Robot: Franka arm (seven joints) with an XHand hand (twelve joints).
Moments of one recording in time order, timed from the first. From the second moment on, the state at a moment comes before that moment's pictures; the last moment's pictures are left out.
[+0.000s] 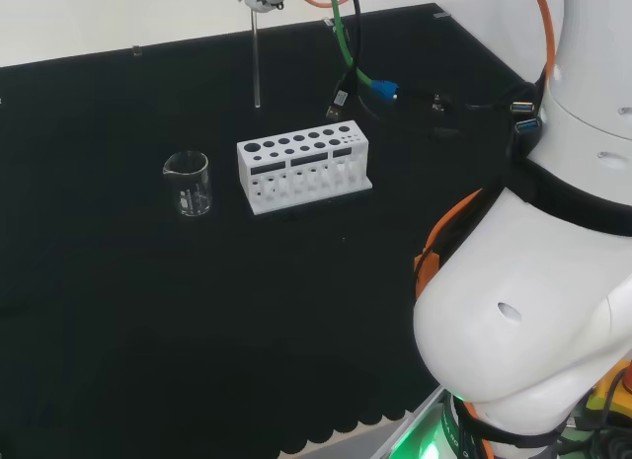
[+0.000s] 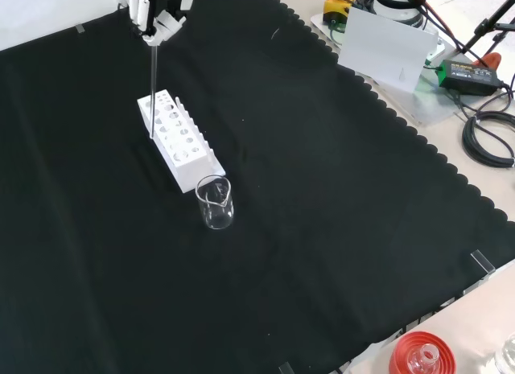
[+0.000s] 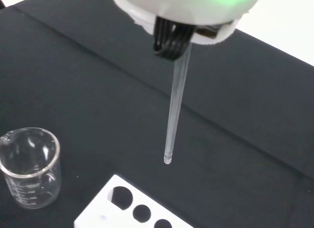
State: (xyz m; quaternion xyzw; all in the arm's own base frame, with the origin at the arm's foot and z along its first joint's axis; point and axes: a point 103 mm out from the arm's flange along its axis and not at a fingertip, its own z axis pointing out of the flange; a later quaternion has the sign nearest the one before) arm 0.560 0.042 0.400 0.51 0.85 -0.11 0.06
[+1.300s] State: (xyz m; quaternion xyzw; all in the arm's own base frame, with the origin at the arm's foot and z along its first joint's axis) arm 0.555 -0.034 0.421 0.56 0.82 -0.09 0.06
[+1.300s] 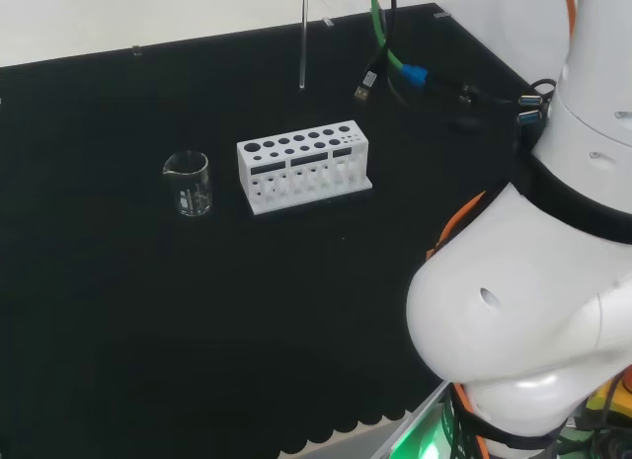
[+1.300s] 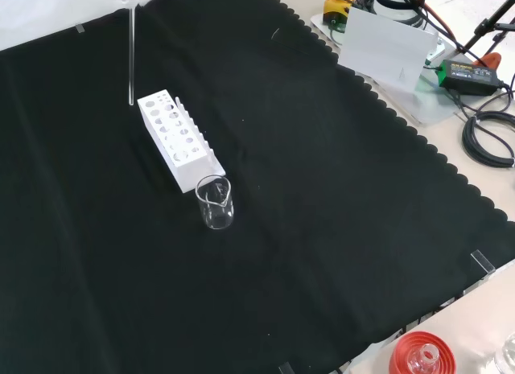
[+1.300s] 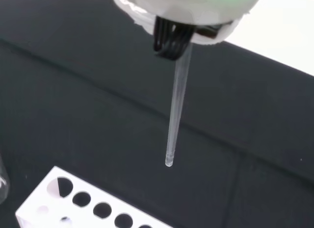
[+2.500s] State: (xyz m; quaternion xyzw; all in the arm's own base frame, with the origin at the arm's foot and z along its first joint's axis) arm 0.551 -0.082 0.417 0.60 0.79 -0.11 0.06
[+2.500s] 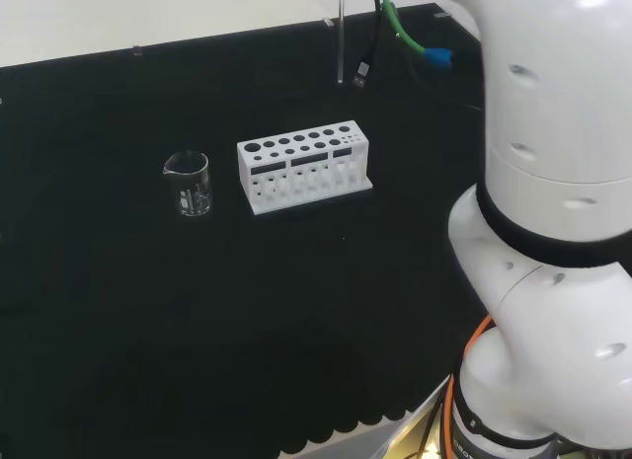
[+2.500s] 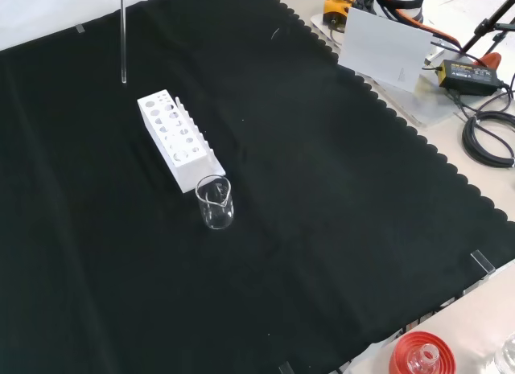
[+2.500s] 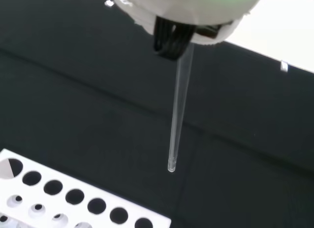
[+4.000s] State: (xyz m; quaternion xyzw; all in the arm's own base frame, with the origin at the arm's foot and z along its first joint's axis) arm 0.557 -0.062 0.356 0.58 0.80 -0.15 0.03
